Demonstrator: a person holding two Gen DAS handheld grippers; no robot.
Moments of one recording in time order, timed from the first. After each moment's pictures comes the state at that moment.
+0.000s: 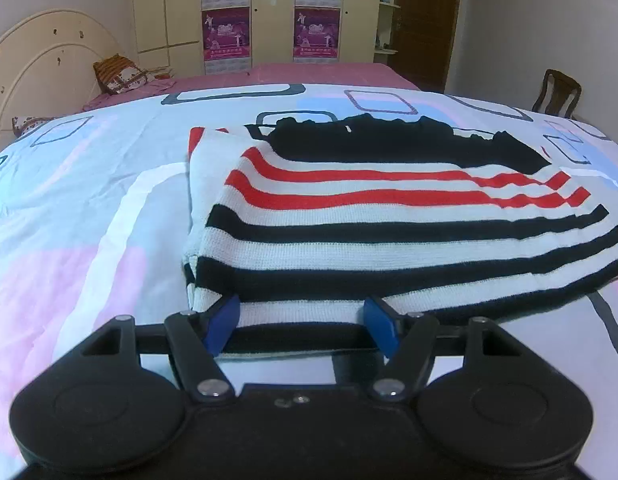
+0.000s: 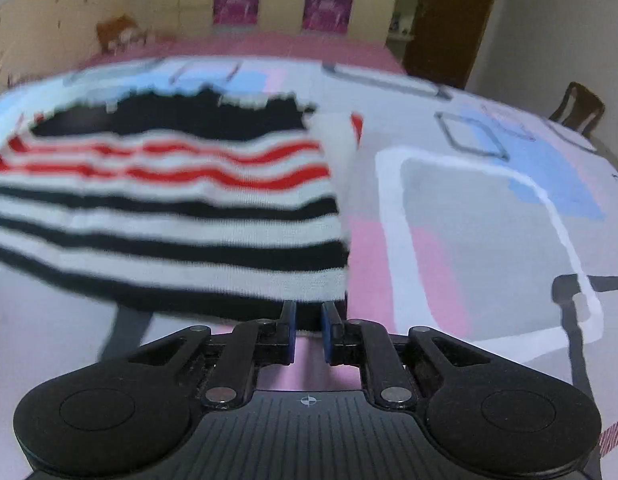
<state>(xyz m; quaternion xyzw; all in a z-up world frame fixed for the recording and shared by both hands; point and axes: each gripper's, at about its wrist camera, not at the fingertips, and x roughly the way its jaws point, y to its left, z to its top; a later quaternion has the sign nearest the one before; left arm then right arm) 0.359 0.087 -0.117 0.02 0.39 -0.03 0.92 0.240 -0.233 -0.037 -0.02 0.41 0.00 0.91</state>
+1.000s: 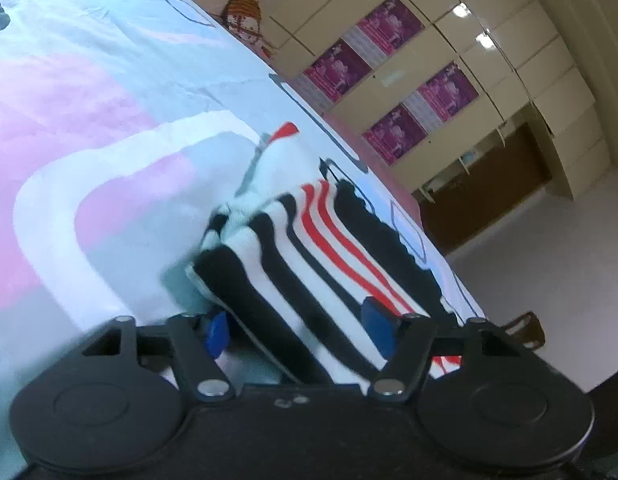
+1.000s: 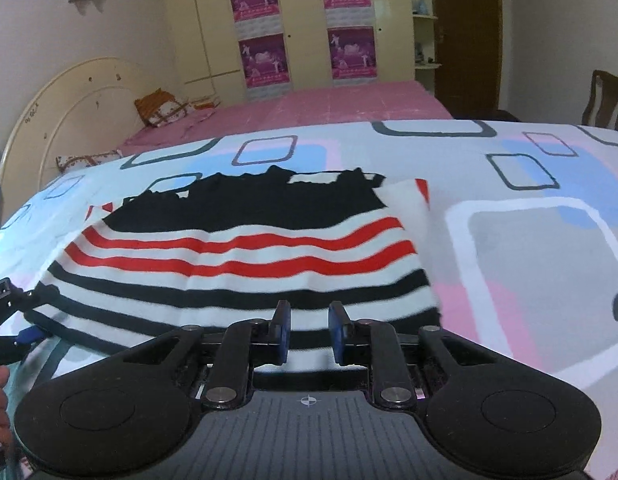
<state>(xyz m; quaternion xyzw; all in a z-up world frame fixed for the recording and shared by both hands) 0.338 0.145 -0.140 -0.38 0.29 0.04 0.88 0.257 -0.201 -0.003 0.07 0.36 0.08 0.93</state>
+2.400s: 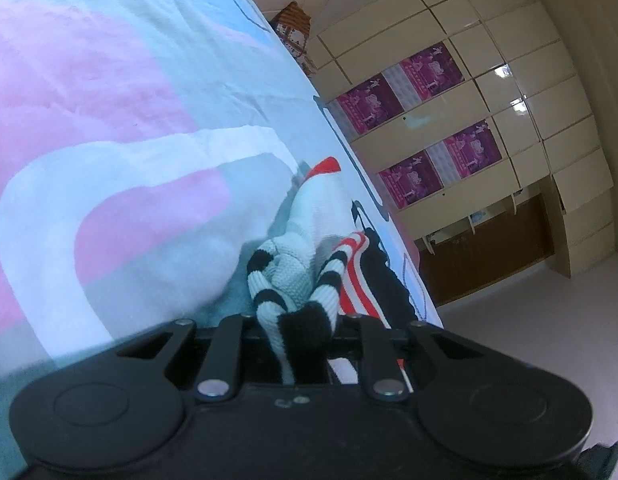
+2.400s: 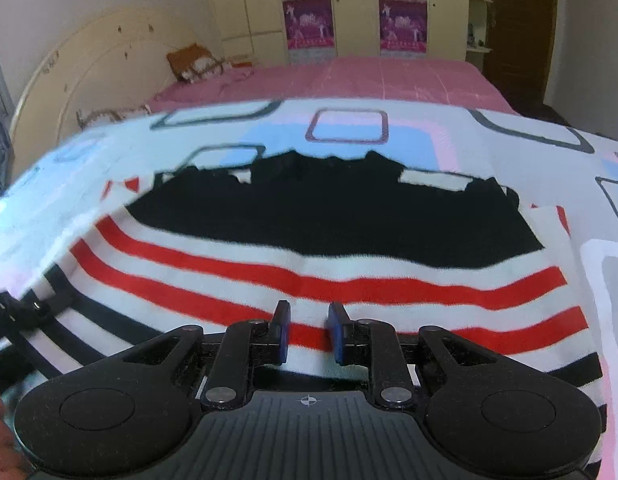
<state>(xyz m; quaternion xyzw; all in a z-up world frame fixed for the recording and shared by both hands) 0.357 0.177 -0.160 -0.48 0.25 0.07 0.84 0.357 -0.107 -0.040 0.03 0.42 0.13 0.90</state>
